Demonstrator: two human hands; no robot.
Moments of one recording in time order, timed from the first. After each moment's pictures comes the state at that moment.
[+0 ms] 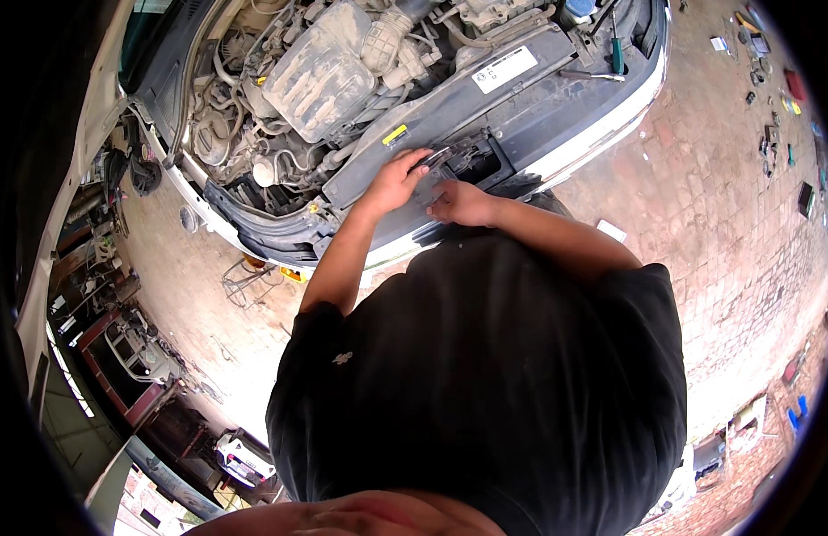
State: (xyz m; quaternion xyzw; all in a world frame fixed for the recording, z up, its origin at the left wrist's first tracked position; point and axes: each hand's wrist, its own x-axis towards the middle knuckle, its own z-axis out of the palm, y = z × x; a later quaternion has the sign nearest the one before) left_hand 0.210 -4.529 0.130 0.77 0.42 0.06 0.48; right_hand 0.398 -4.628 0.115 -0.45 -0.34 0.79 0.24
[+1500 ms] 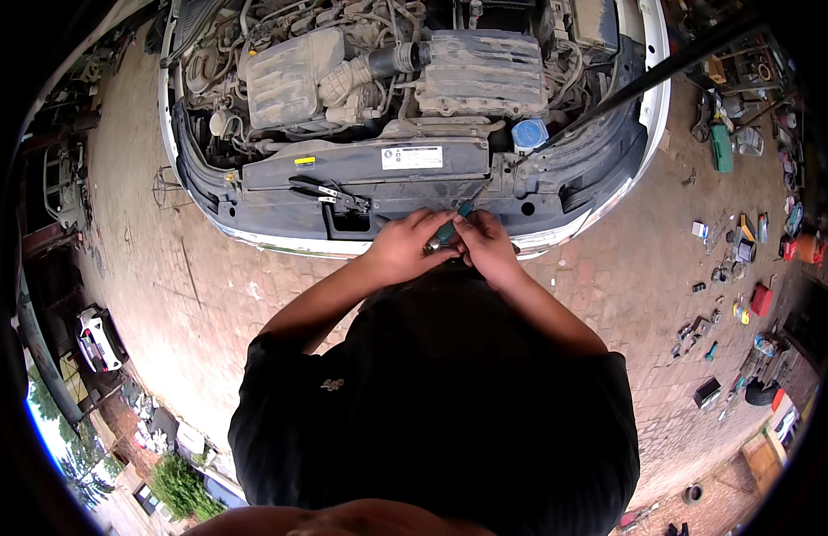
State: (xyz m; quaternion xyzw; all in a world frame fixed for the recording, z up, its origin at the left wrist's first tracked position) left_hand 0.524 -4.565 0.225 0.78 0.50 0.22 0.30; right_hand 0.719 -4.545 0.215 -0.52 -0.27 0.77 0.25
